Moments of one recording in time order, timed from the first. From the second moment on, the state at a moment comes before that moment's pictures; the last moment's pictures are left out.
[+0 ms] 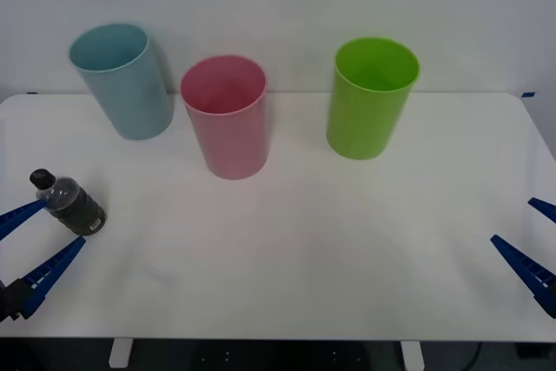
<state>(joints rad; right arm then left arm) 0.35 -0.40 -0.52 -1.66 0.96 -1.22 0.00 0.35 0.40 0.52 -1.66 -0.96 -1.22 0.00</state>
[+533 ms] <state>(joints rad) 0.35 -0.40 -0.52 -1.66 0.96 -1.22 0.00 0.35 0.36 0.51 -1.65 -0.93 -1.22 0.00</state>
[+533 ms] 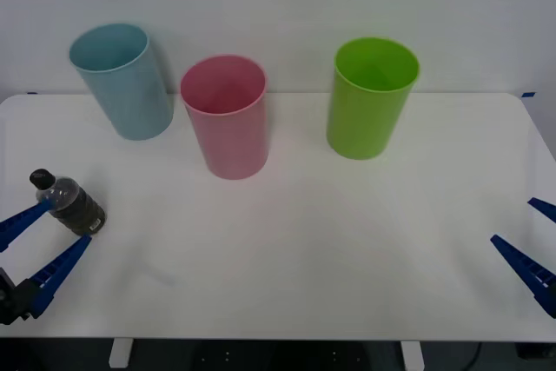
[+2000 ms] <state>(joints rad) 0.35 -0.40 -0.52 -1.66 0.96 -1.22 0.00 0.55 0.36 0.47 -1.65 -0.99 -0.79 -0.05</state>
